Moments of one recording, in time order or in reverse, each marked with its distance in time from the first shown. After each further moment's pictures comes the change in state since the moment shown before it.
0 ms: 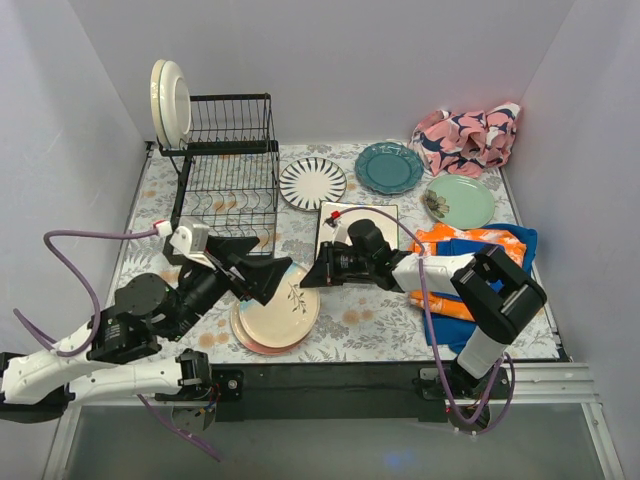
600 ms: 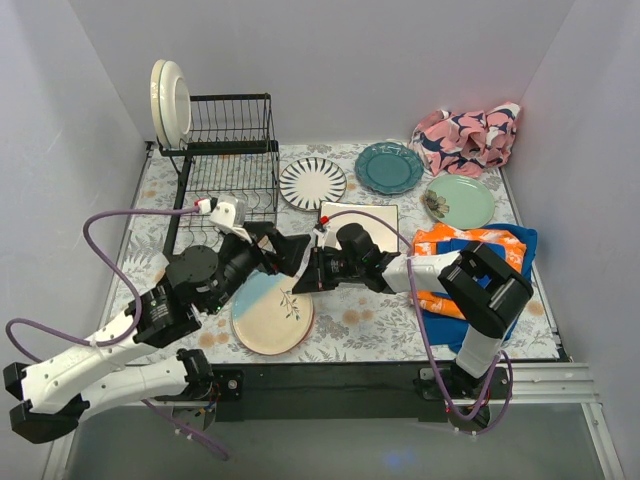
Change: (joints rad) left arm 0.202 0.184 -0.028 0.070 0.083 -0.033; right arm 0.065 0.081 0.056 0.004 0.018 -0.003
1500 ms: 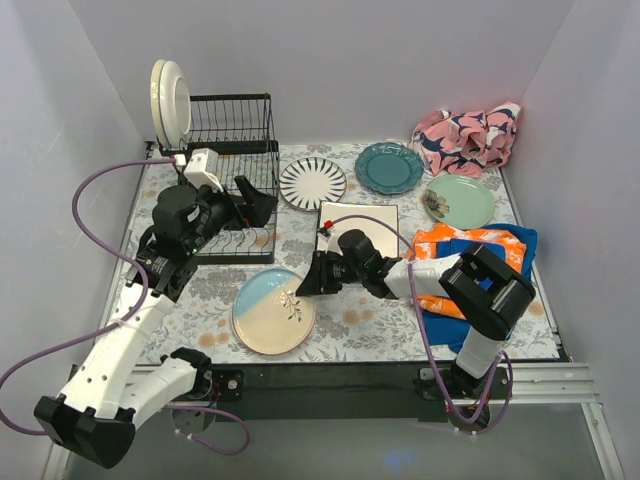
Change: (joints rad) left arm 0.732 0.194 0.104 -0.082 0.637 -0.090; right arm 0.010 -0.009 -0.049 0.030 0.089 -0.013
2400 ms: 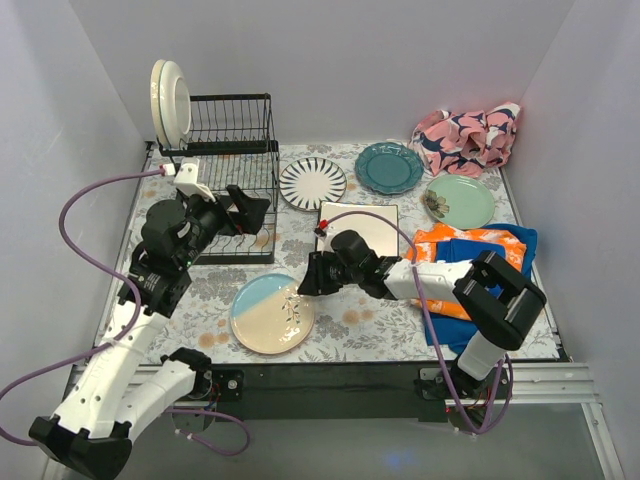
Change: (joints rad) left arm 0.001 -0.108 -0.070 0.046 -0.060 0.077; right arm 0.063 -0.076 0.042 -0.200 0.195 -0.142
